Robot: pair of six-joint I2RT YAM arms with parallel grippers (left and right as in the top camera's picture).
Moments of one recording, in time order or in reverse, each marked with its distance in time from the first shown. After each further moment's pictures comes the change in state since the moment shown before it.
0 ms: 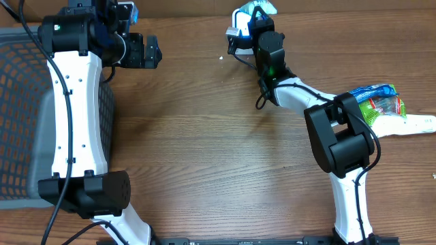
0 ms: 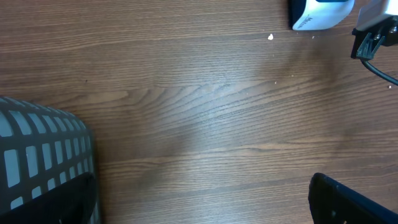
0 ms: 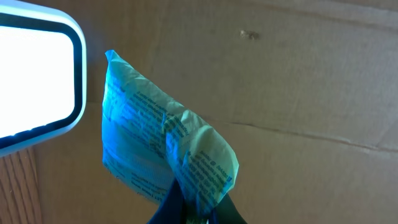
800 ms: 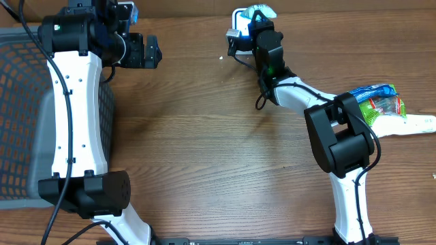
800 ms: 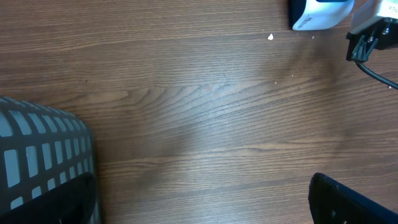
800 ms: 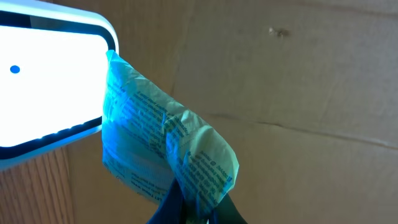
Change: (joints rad) left arm 0.000 0.000 0.000 0.000 0.000 0.000; right arm 0.002 0.000 0.005 -0.081 0.019 0.056
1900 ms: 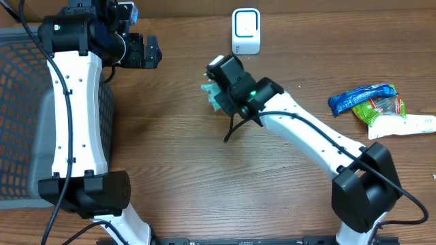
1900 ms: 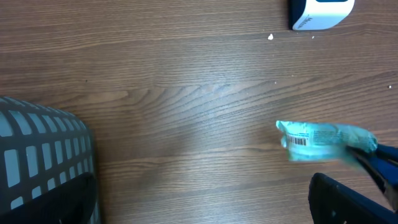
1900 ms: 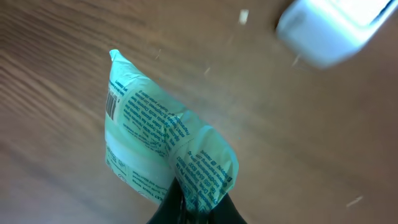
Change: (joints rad) left arm 0.000 0.000 0.000 0.000 0.000 0.000; right arm 0.279 -0.402 0.023 -1.369 -0.149 1.680
